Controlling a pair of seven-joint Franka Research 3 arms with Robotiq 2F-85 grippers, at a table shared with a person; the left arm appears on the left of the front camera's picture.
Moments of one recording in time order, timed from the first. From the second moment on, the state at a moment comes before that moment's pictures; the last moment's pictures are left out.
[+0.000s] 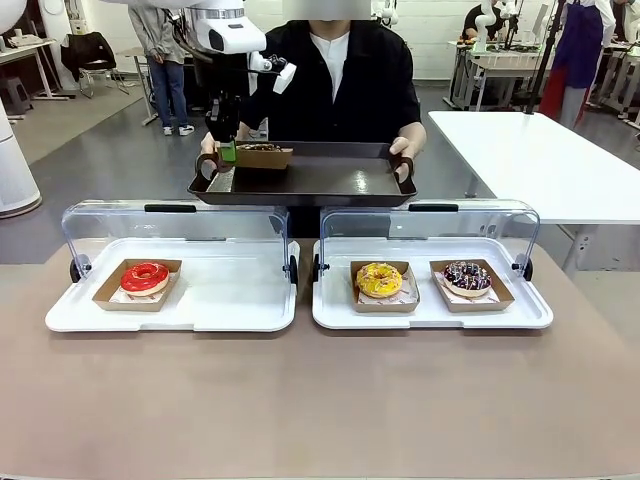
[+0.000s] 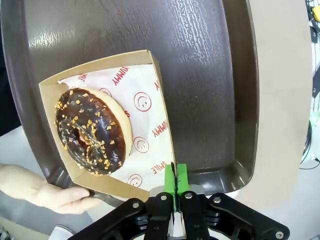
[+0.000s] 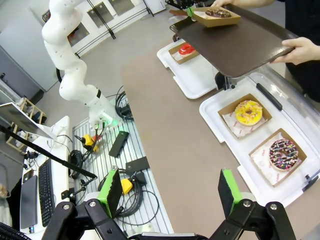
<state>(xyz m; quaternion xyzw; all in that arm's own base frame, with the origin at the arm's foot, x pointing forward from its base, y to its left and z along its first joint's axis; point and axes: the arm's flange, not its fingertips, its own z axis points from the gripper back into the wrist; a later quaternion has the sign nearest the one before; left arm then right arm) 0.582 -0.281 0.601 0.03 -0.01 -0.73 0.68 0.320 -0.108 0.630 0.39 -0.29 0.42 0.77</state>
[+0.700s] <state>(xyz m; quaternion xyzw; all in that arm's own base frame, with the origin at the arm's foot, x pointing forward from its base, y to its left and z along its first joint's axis) 0.593 -0.277 0.585 0.00 0.01 -0.72 0.69 0.320 -0.108 0.630 0.39 -0.29 0.42 0.77</state>
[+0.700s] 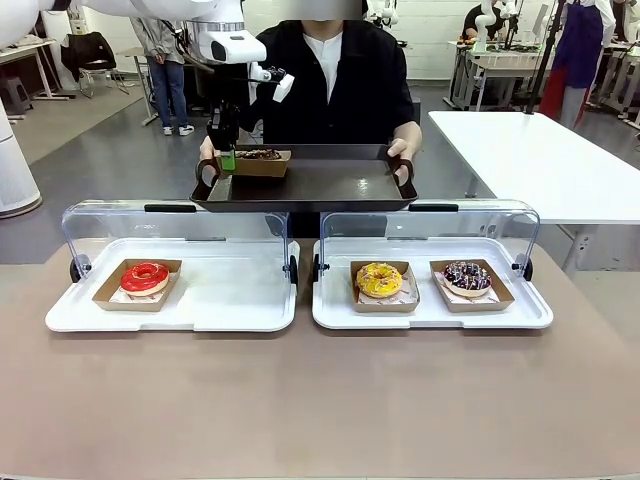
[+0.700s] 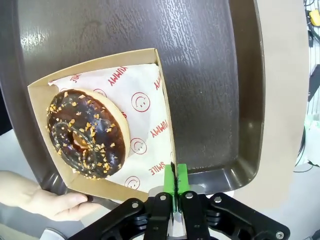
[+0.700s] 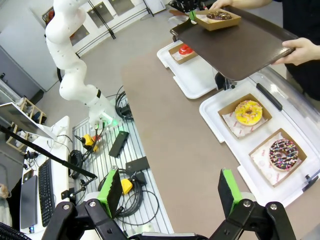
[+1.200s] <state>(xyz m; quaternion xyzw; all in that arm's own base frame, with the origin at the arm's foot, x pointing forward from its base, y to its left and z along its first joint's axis) 0.593 -0.277 0.588 -0.01 0.01 -0.72 0.69 0.320 -0.108 0.630 0.39 -0.29 0.42 0.77</state>
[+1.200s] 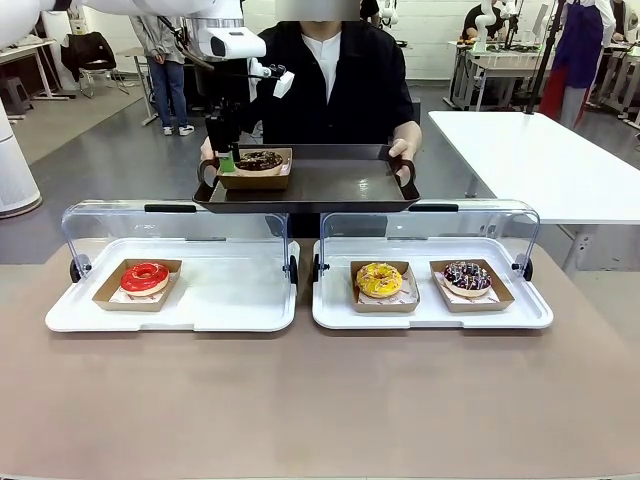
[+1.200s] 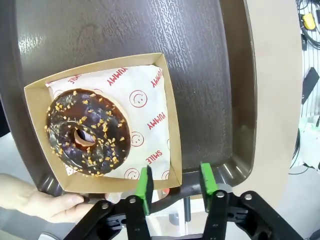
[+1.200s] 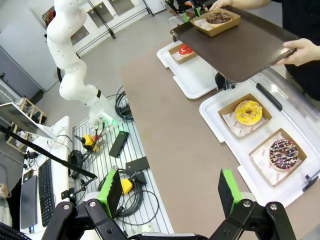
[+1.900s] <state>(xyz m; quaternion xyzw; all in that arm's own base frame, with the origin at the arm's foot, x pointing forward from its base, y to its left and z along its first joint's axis) 0.590 -0.277 0.592 -0.03 0.01 -0.72 0.69 0.320 -0.108 0.630 0.39 -0.29 0.42 0.77</state>
